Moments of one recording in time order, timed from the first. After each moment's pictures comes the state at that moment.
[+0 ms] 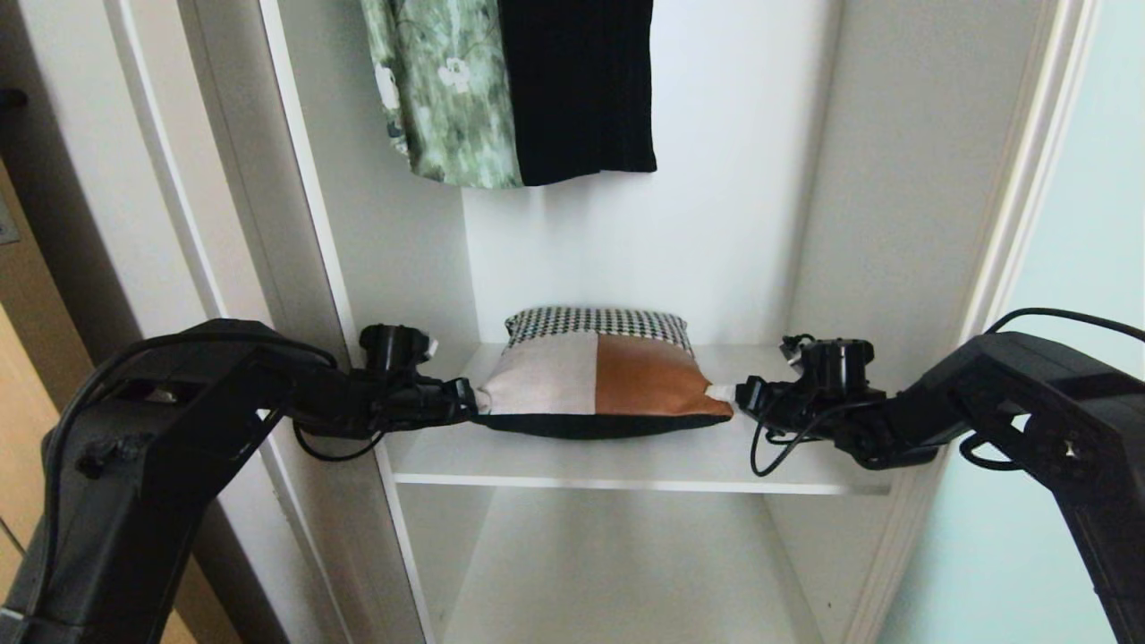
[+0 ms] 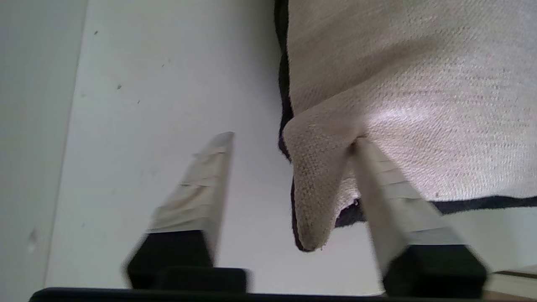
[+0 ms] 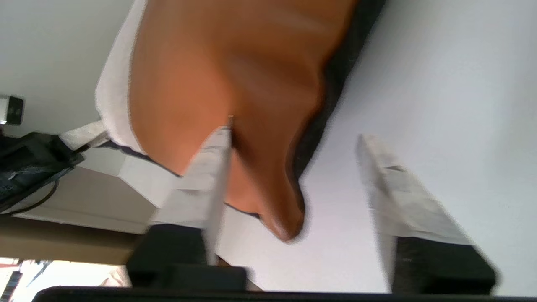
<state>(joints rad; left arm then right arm) -0.10 2.50 -1.58 -0.34 -0.27 -0.34 0.11 2.51 -1.44 -0.69 0.51 0.62</state>
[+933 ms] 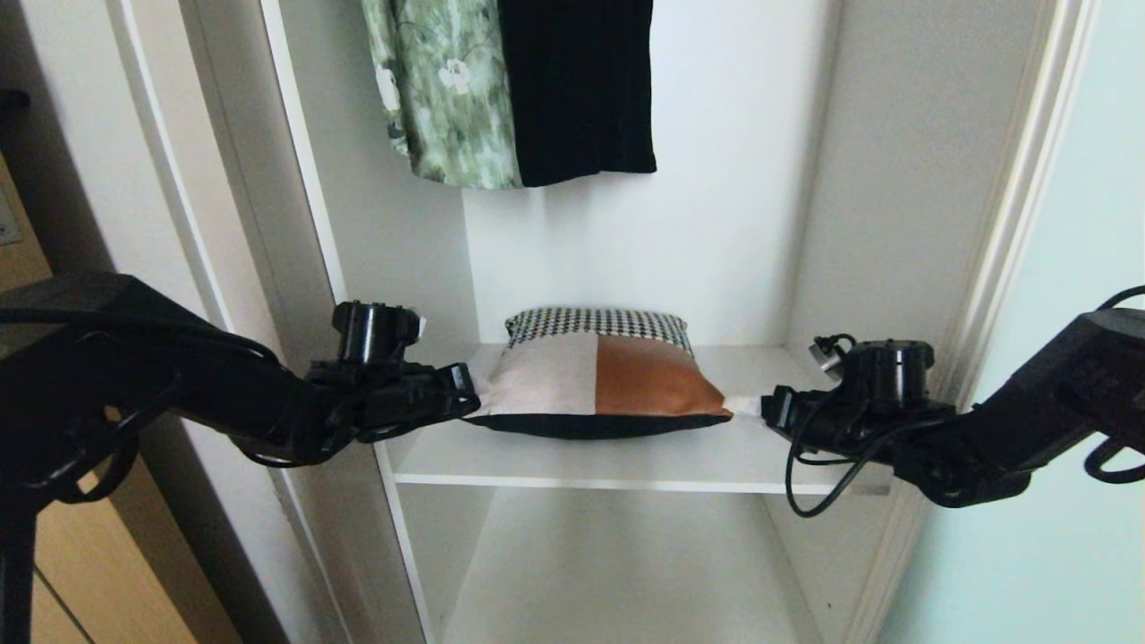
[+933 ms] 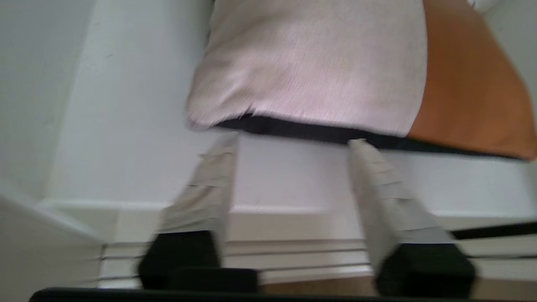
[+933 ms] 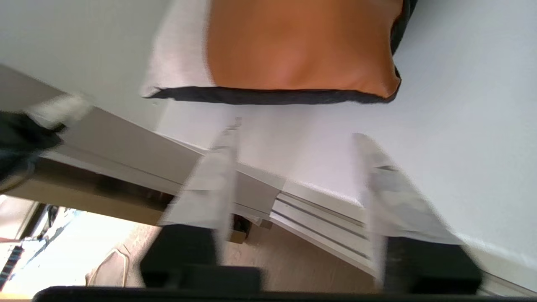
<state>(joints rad) -0.21 2.12 -1.12 -0.52 -0.12 -0.41 0.14 2.19 -0.99 -0.84 0.52 0.59</state>
